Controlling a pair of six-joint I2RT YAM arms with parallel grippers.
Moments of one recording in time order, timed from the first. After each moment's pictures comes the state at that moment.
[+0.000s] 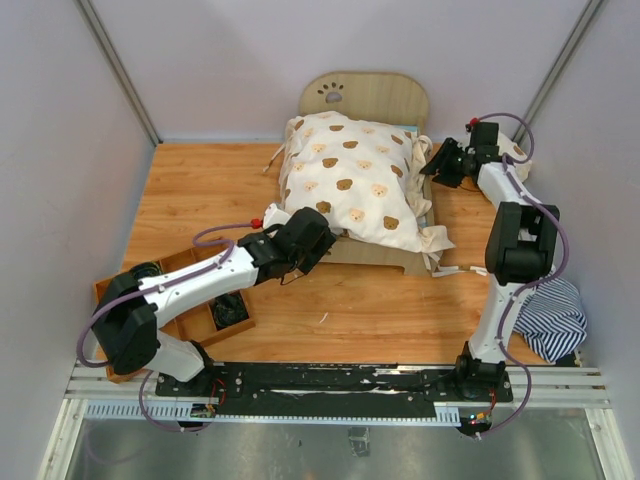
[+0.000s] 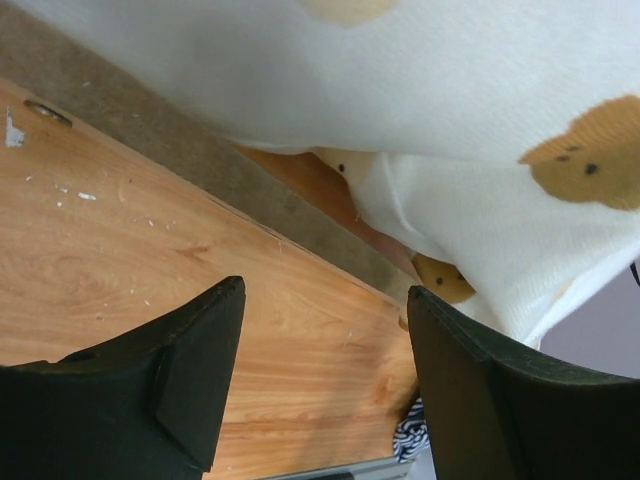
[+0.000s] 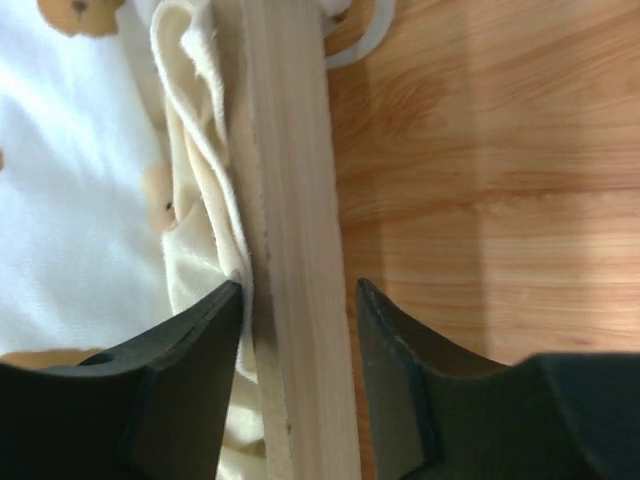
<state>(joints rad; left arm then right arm) -0.87 1.41 1.04 -0.41 -0.42 -1.53 -0.08 2.04 1.64 -0.34 -0.38 0.47</state>
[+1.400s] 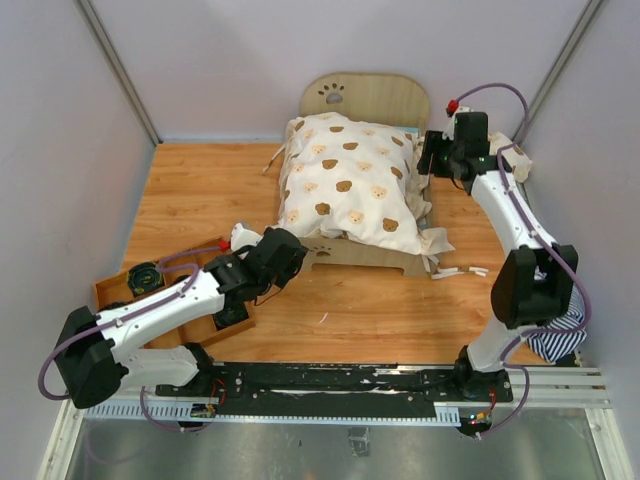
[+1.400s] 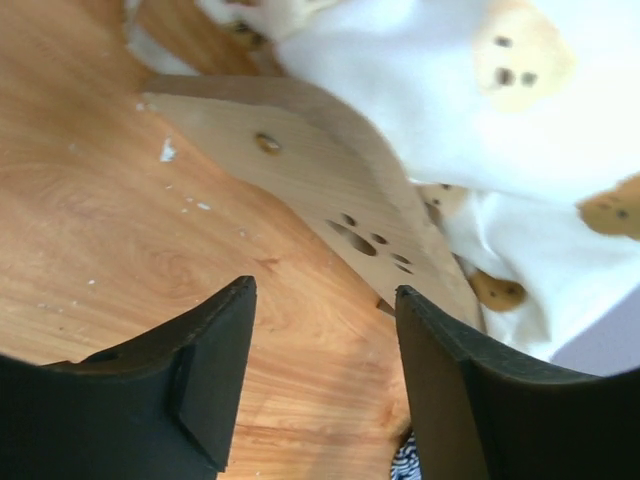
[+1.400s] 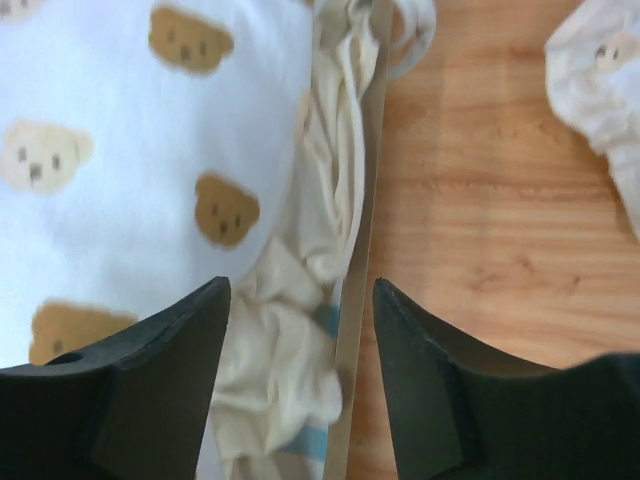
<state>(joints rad) -0.87 1.19 0.84 -0.53 -0.52 -1.69 0.12 1.62 1.43 -0.43 -0.03 0.16</state>
